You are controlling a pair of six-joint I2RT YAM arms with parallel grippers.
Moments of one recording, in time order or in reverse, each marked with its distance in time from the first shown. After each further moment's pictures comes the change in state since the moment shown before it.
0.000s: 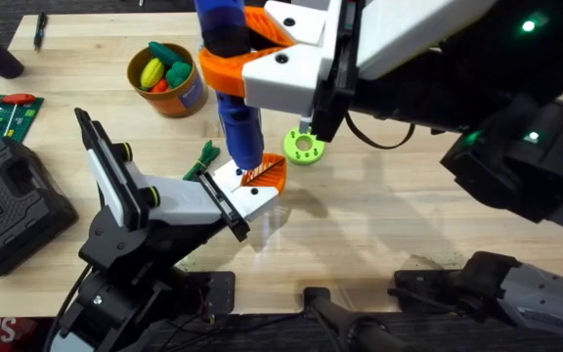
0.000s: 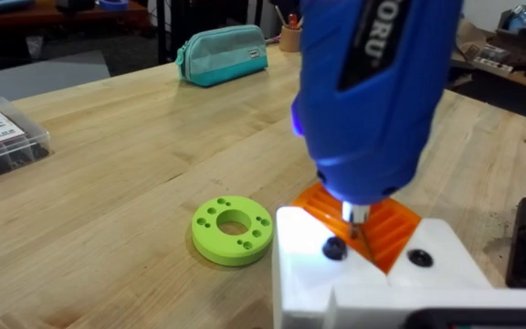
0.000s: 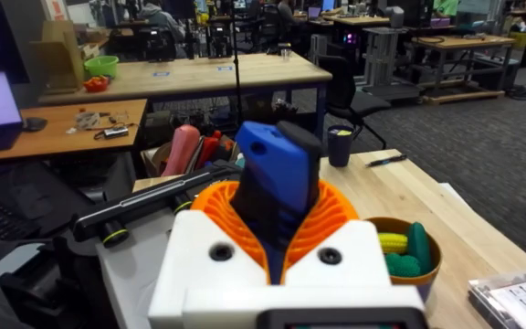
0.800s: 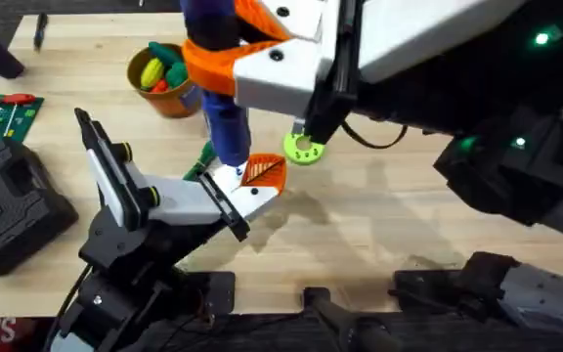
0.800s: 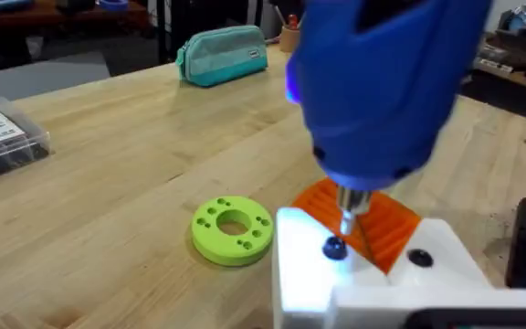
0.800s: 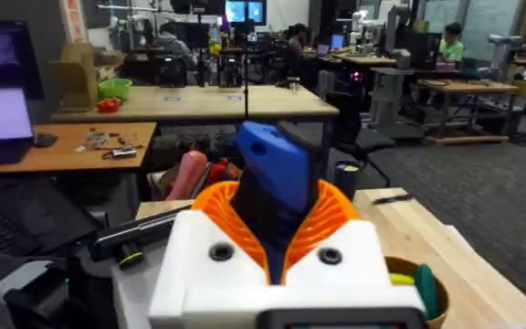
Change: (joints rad) left arm 0.000 0.000 0.000 0.000 0.000 -0.001; right arm 0.028 0.014 -0.010 0.128 0.000 0.000
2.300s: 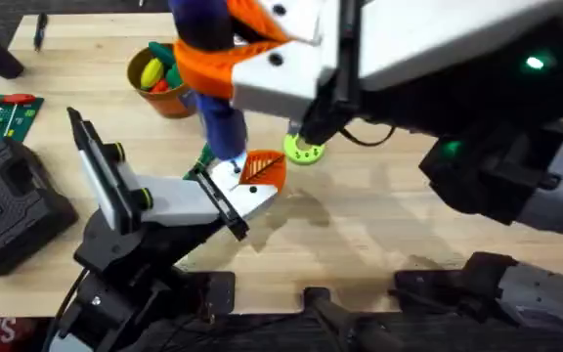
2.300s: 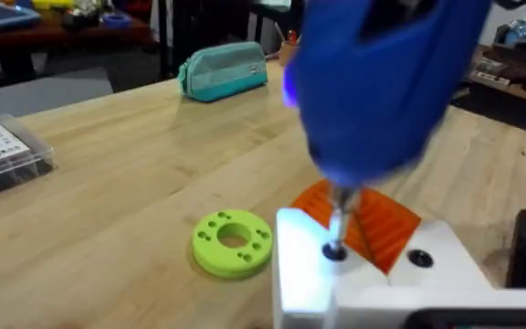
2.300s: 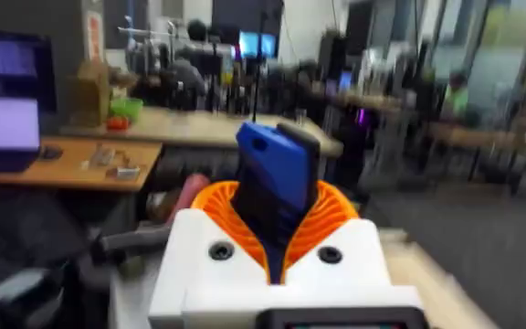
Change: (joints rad) left arm 0.000 -0.001 0.005 0.025 -0.001 -0.008; right arm 0.007 0.040 -0.035 0.222 -0.030 0.000
